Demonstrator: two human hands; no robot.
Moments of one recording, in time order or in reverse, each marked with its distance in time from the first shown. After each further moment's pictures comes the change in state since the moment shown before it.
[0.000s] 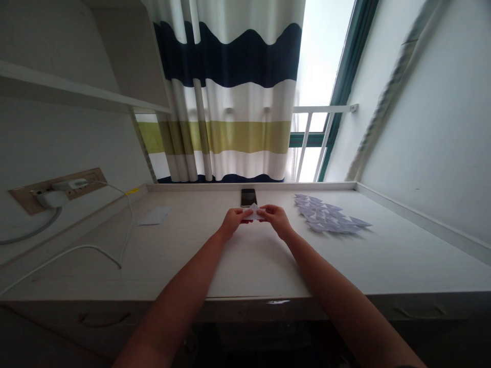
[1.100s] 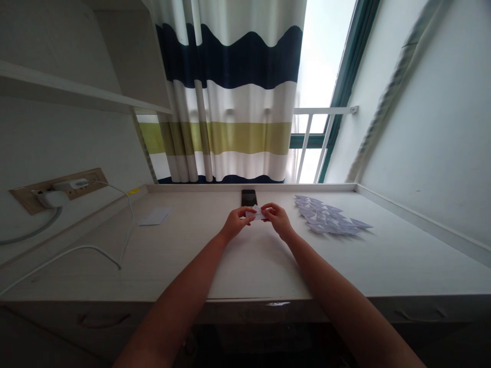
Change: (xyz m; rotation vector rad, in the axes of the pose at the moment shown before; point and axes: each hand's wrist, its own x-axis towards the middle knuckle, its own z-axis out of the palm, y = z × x) left_hand -0.001 -0.005 -0.002 0.252 -0.089 0.276; right_hand 0.006 0.010 -0.009 -0.119 0.004 -0.136
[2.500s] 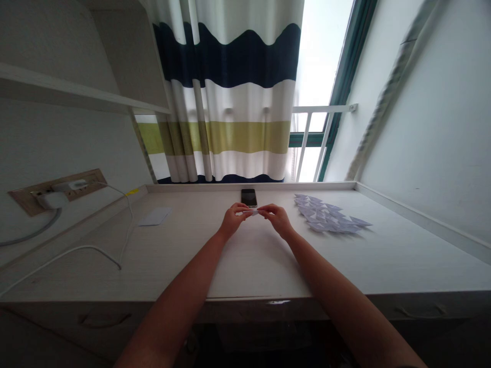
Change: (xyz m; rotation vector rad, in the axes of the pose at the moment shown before) left_hand 0.005 -0.005 -0.005 0.069 0.149 0.043; right_hand -0.001 -0.003 -0.002 -0.192 0.026 -0.092
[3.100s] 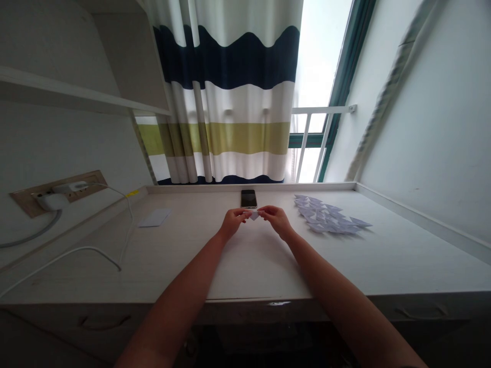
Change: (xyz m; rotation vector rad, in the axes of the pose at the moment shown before) left_hand -0.001 0.005 0.001 -0.111 -0.042 -0.145; right_hand -0.002 -0.004 0.001 0.091 -0.037 0.076
